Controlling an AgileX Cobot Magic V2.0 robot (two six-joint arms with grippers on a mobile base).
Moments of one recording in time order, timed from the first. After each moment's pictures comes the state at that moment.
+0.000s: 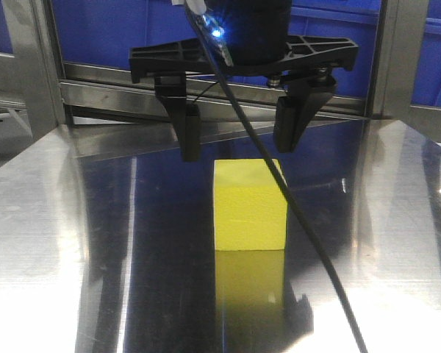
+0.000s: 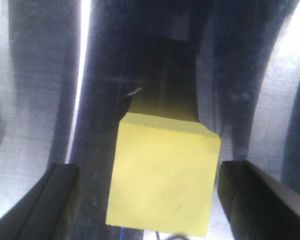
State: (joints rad) left arm -0.05 -0.01 0.00 0.13 0.08 -0.20; right arm 0.82 1.79 -1.50 -0.18 1.06 0.76
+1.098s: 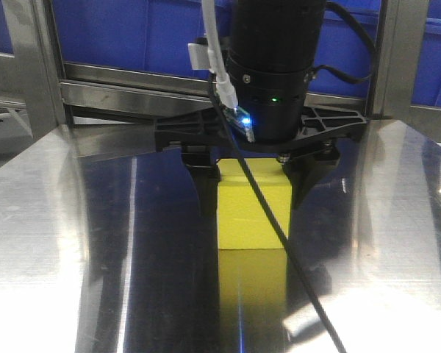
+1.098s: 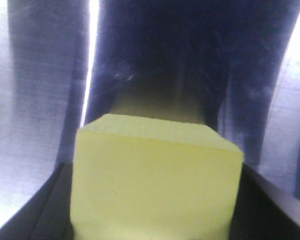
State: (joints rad) left arm -0.05 -0.01 0.00 0.13 0.08 -0.20; right arm 0.78 1.79 -1.28 -0.18 0.82 0.77
